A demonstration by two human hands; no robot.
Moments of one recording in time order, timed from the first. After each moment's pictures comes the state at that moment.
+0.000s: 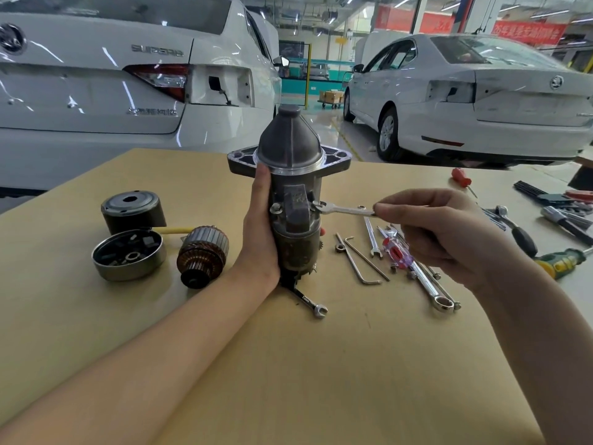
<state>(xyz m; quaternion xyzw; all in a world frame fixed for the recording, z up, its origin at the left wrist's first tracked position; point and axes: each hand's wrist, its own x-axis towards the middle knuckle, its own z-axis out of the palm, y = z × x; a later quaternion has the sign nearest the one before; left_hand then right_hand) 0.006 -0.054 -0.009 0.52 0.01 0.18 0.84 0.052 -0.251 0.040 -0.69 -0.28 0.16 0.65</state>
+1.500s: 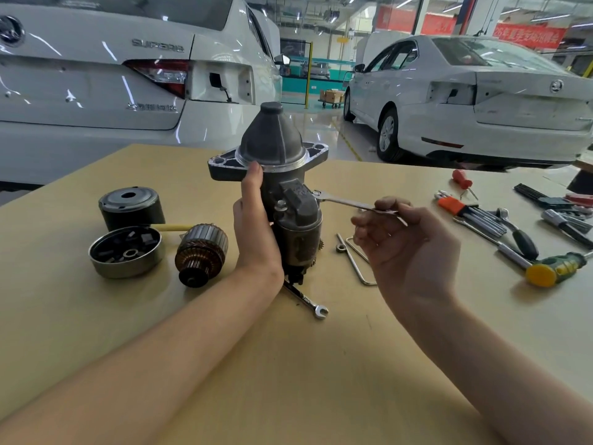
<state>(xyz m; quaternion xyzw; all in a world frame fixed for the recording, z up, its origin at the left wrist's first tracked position) 0.000 -0.065 0.002 0.41 0.11 0.29 0.86 0.028 -0.205 0.000 -0.39 -0.19 0.10 0.90</state>
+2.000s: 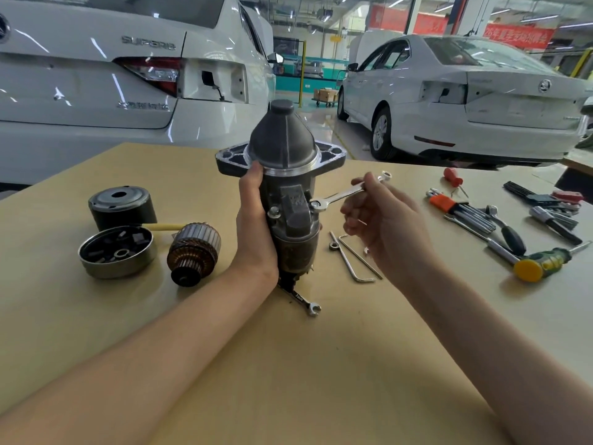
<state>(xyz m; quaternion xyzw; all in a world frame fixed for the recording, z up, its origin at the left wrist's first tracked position) 0.000 -0.064 -0.003 0.49 0.04 0.24 0.84 0.047 -0.202 0.019 -0.53 -0.20 0.10 0.82</state>
